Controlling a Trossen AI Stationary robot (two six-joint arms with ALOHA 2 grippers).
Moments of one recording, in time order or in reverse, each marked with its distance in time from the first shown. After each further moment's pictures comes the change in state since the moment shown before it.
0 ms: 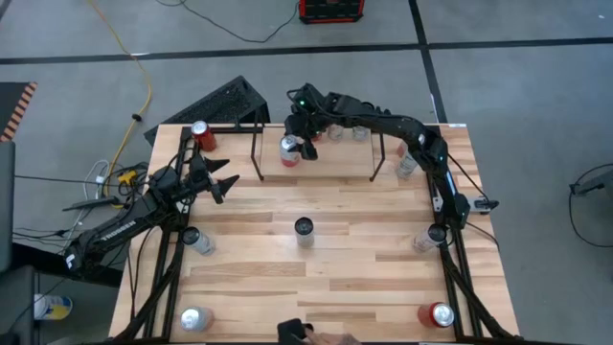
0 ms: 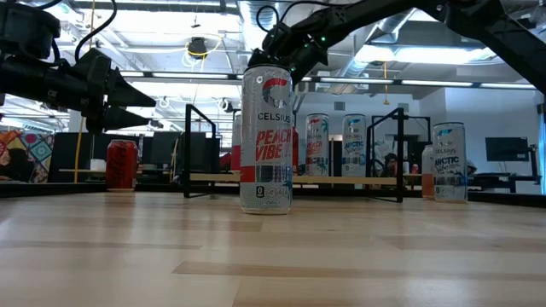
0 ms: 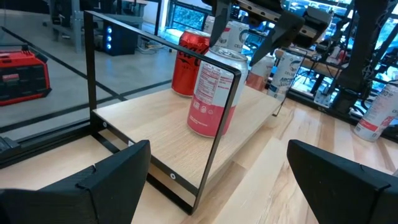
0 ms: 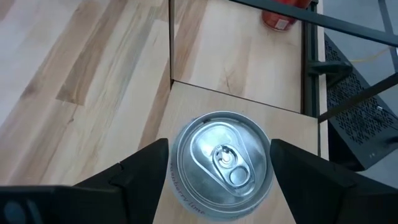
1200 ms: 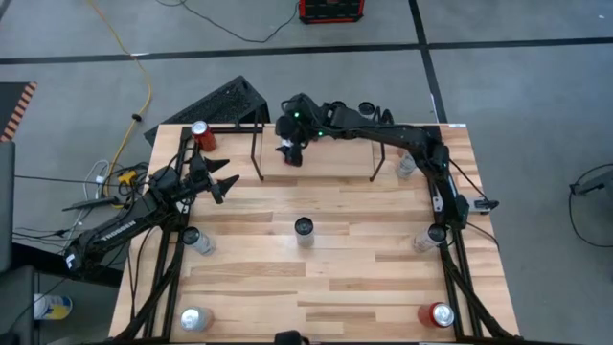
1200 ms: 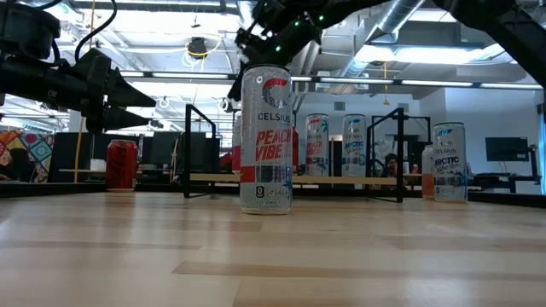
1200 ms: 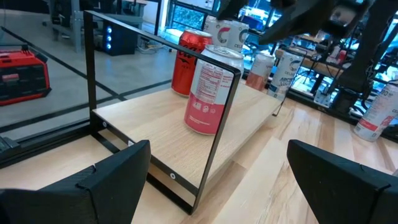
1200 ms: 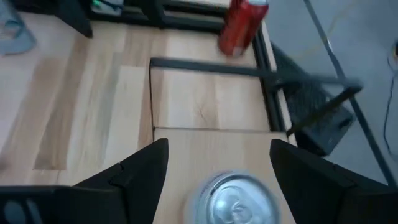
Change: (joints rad) left arm 0.000 0.000 0.000 -0.001 0.001 0.000; right arm 0.112 -0.045 -0.002 0.123 0.254 0.251
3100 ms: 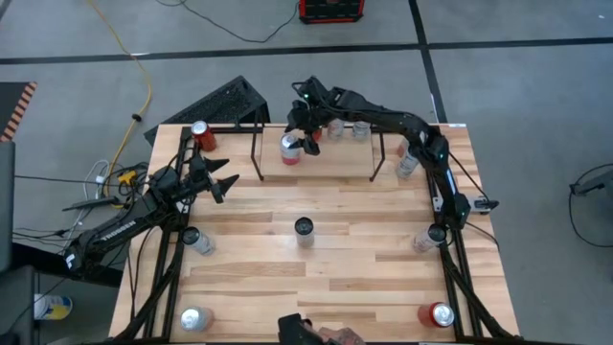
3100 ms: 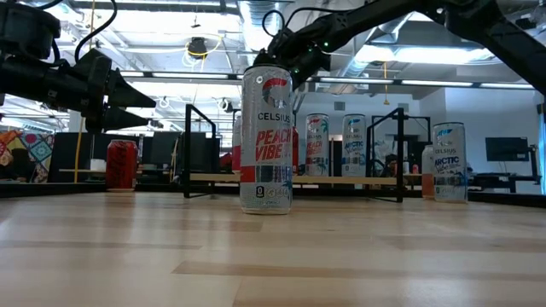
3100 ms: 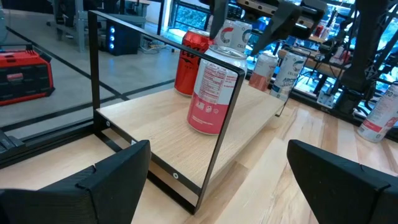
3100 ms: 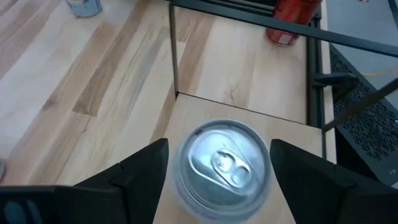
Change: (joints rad) left arm 0.000 0.000 0.000 -0.002 -0.012 0.000; right arm -0.156 0.046 0.001 -0.093 -0.387 -0.251
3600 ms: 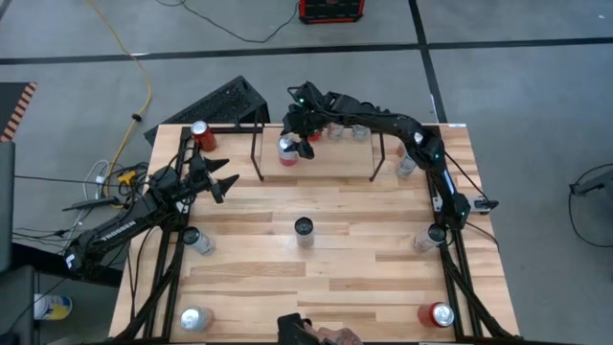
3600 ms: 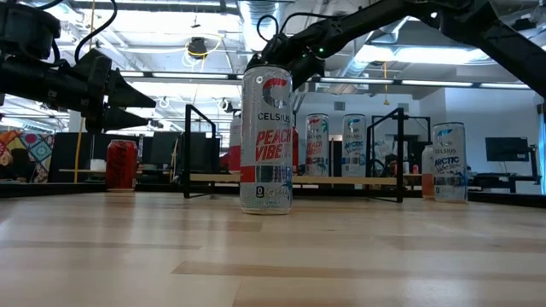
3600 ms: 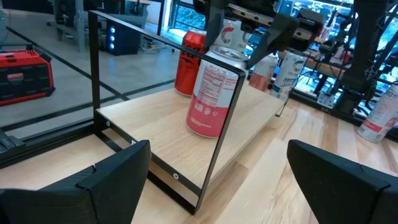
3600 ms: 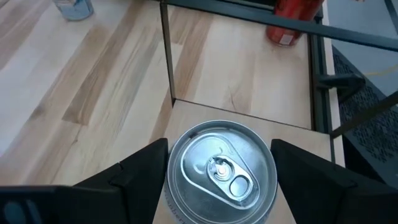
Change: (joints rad) left arm 0.000 0.000 0.000 0.000 -0.001 0.000; right arm 0.014 0.046 0.002 0.020 0.049 0.011
